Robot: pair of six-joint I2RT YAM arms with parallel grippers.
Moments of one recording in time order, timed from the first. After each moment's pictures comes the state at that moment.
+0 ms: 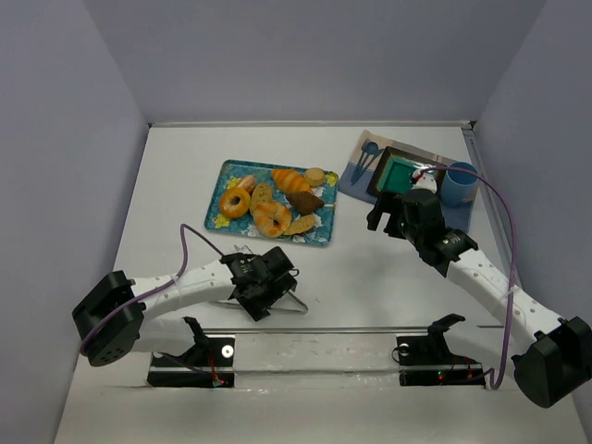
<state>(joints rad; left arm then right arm) -1.01 1.22 0.66 -0.71 -0.15 -1.69 0.46 1.03 0.76 -0.32 0.25 0.55</state>
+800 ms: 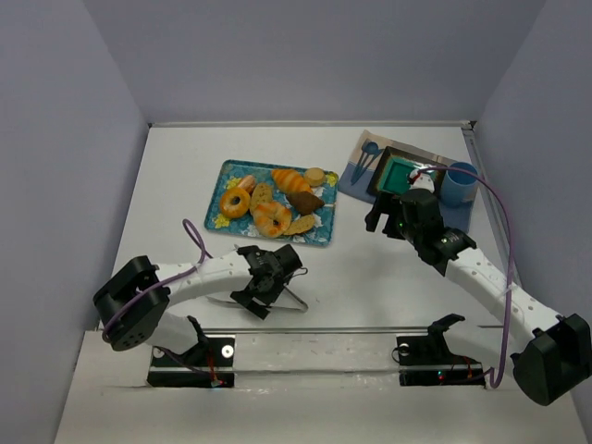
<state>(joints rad) -1.01 1.38 0.74 -0.82 -0.23 -1.98 0.46 1.04 0.76 -0.32 0.23 0.54</state>
